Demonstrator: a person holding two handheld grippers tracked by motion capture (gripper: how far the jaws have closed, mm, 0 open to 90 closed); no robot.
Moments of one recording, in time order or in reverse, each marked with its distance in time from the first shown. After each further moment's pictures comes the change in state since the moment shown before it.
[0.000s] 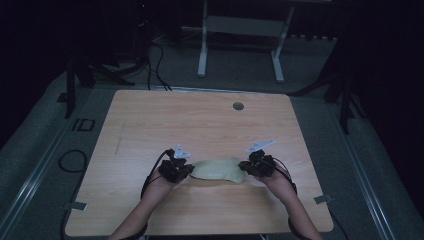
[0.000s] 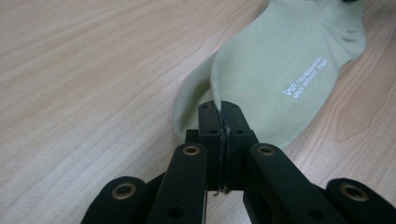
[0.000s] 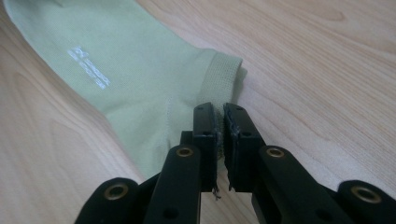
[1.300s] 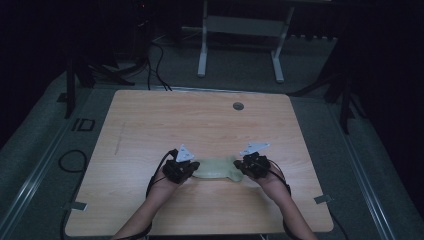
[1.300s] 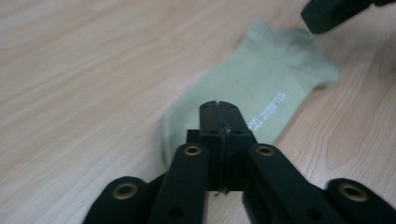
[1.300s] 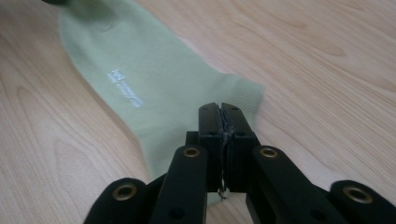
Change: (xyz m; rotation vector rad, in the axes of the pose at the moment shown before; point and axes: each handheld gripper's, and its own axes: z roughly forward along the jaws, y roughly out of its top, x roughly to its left) left arm -0.011 0.004 0.006 -0.117 0.008 0.070; right arm 0.019 0.008 0.004 -0.061 -0.043 -0.070
